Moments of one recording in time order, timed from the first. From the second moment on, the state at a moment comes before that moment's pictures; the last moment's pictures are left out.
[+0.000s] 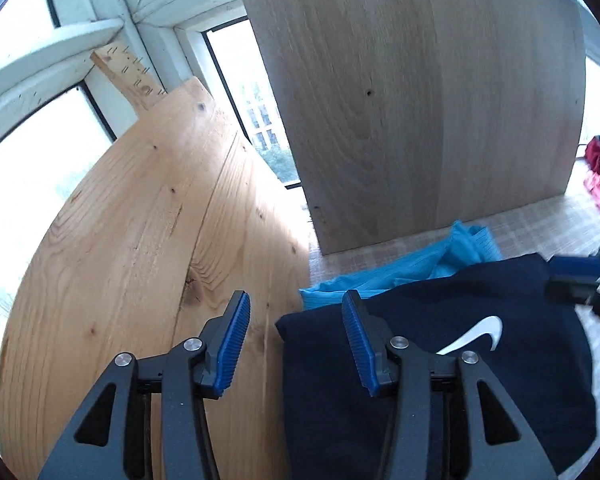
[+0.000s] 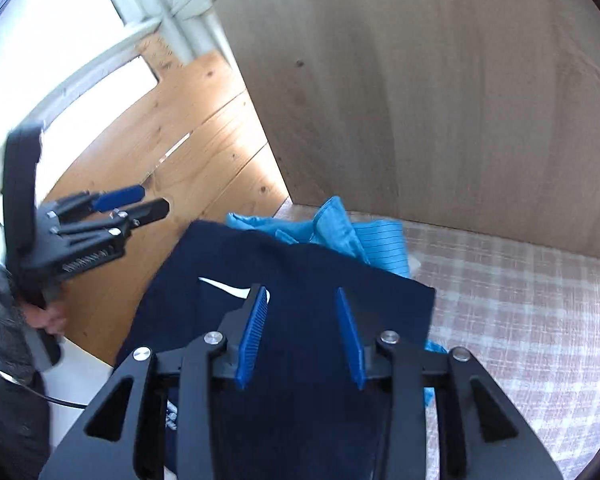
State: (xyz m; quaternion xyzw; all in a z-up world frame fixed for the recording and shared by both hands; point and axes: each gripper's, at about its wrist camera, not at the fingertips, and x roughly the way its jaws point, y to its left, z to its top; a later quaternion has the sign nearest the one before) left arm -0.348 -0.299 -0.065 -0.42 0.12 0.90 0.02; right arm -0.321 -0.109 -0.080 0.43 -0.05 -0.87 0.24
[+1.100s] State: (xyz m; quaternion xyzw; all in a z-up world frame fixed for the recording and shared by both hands) left arm 0.004 -0.283 -0.028 -0.36 -0.01 0.93 -0.10; right arm -0.022 -0.014 -0.006 0.36 0.00 -0.91 0.20
